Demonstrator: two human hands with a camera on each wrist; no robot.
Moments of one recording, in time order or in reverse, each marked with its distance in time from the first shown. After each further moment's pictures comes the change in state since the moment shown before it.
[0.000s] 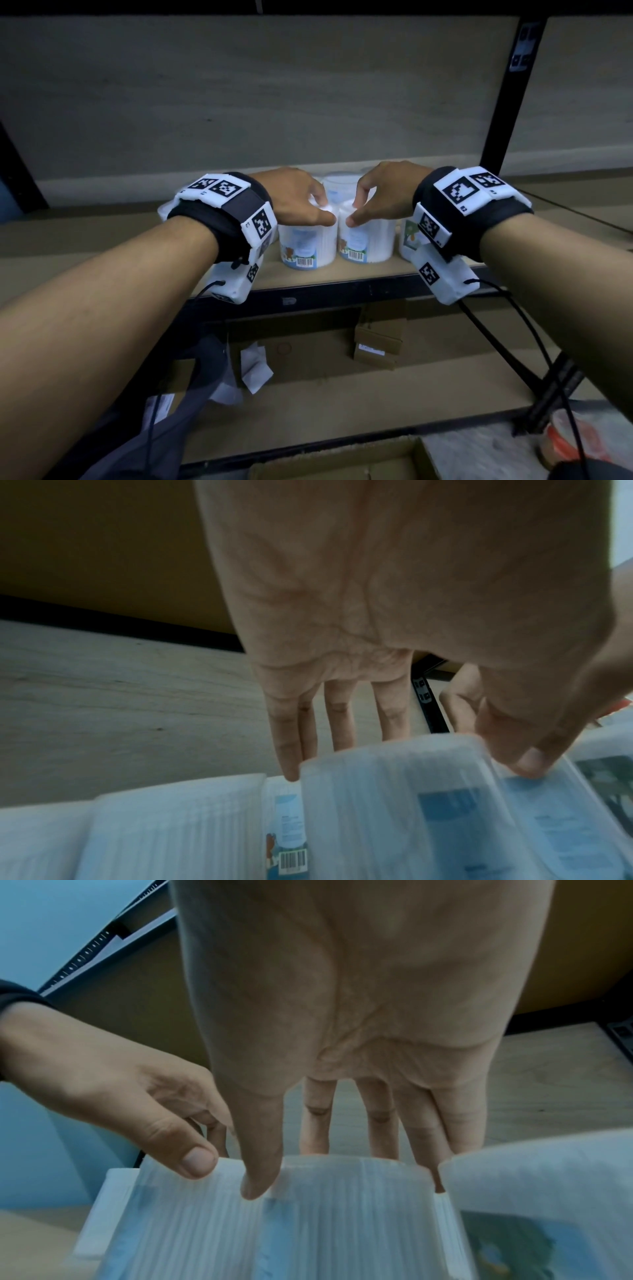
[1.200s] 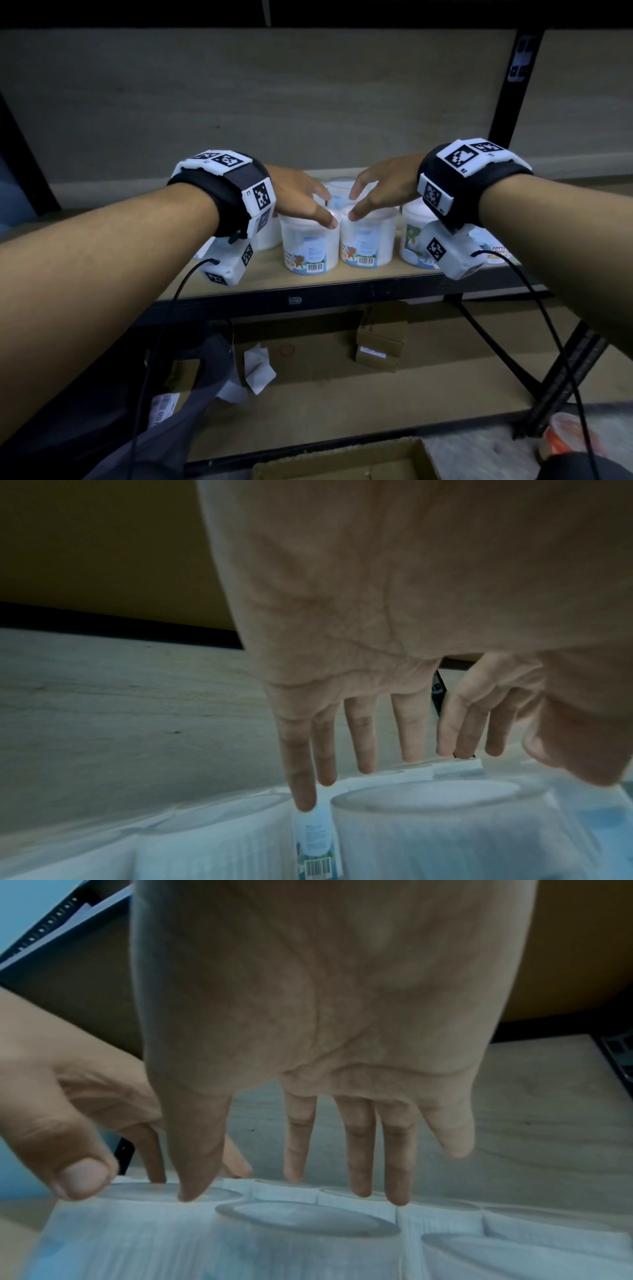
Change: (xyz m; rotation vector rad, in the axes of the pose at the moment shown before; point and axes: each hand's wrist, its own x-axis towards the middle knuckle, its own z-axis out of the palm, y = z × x) left_hand -0.010 0.005 -0.025 -0.011 -0.218 -0.091; right_hand 0.000 -0.013 -0.028 -0.083 -0.162 0.020
